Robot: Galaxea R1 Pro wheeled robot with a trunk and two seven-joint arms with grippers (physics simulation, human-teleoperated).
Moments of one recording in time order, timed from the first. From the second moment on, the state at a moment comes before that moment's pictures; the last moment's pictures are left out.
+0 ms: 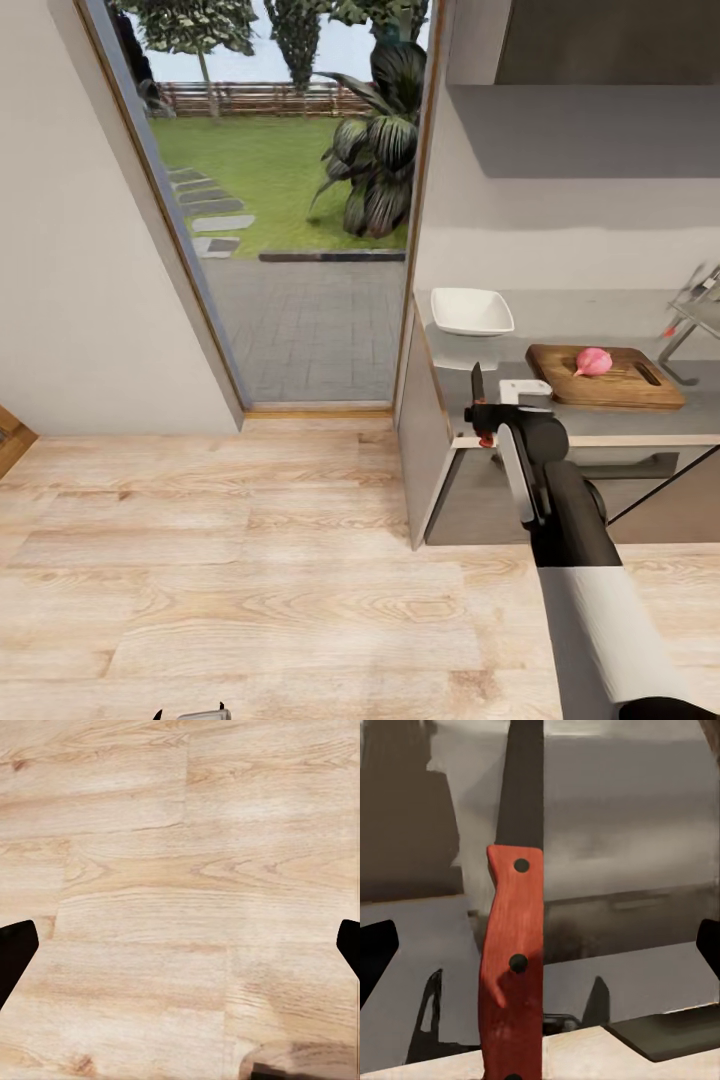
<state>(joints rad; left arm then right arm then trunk) -0.36 -0.01 -0.35 0.07 0.21 -0.79 0.34 -0.78 0.05 0.00 -1.41 0.01 0.96 -0.23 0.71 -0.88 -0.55</state>
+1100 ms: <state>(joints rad) -0.36 -0.01 -0.35 0.07 0.21 -0.79 0.34 -0.79 0.03 -0.01 -1.42 -0.02 0.84 -0.21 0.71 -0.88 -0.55</state>
